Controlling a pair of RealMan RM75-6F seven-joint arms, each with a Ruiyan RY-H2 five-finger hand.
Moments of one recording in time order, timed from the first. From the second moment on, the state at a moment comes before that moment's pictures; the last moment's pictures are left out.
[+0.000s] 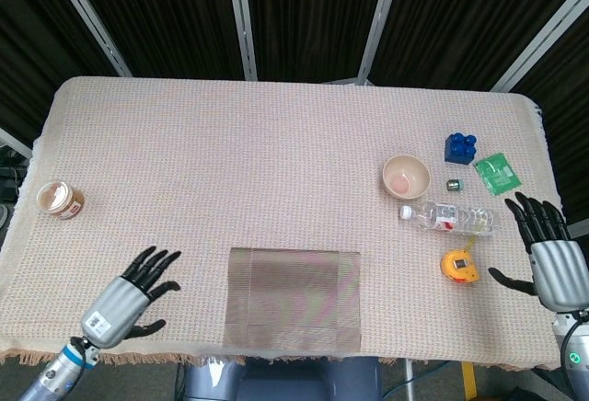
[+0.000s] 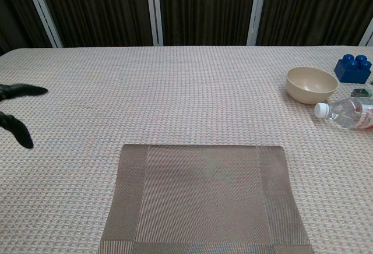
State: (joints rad) left arm -0.23 -1.29 0.12 -1.62 1.94 1.37 0.14; right arm 0.22 -1.05 0.00 -1.61 -1.48 1.56 0.09
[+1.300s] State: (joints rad) left arm -0.32 -1.69 0.23 -1.22 2.03 1.23 0.19; right arm 0.13 -1.08 0.03 -1.60 -1.58 1.61 0.09
